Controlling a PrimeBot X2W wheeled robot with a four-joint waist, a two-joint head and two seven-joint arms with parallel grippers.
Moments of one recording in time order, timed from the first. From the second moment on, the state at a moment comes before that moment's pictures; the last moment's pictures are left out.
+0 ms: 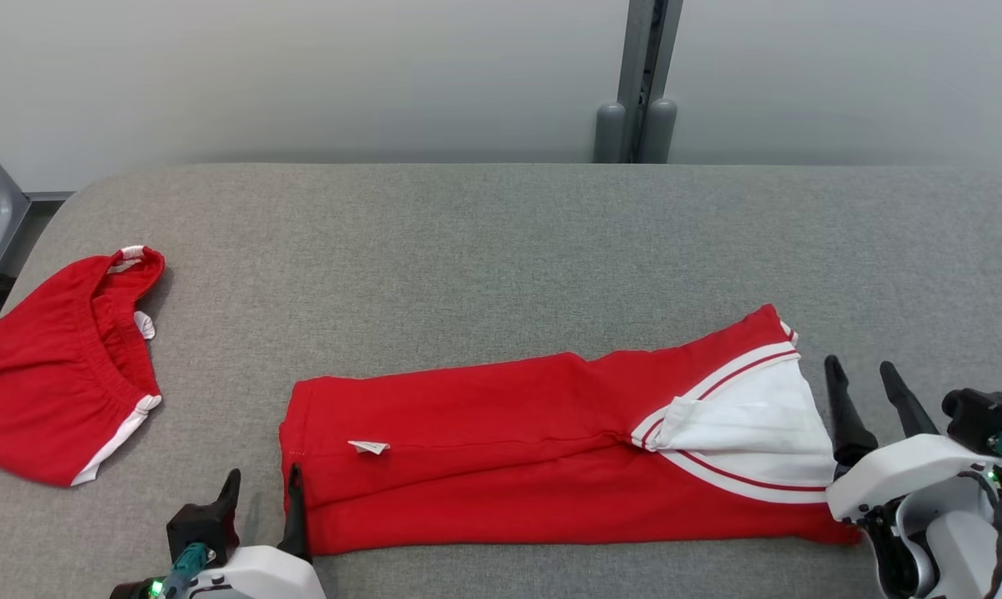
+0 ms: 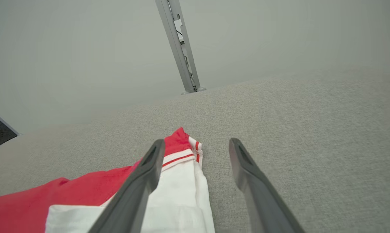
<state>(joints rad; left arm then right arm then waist) -0.13 0.08 -0.15 0.61 -0.28 0.12 -0.26 -0.34 -0.17 0.12 0.68 0.49 0.13 -0.26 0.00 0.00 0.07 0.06</state>
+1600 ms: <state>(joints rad) -0.13 0.05 -0.17 0.50 -0.21 0.09 -0.26 -0.44 -0.13 0.31 0.76 0.55 0.13 -0.25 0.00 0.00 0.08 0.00</state>
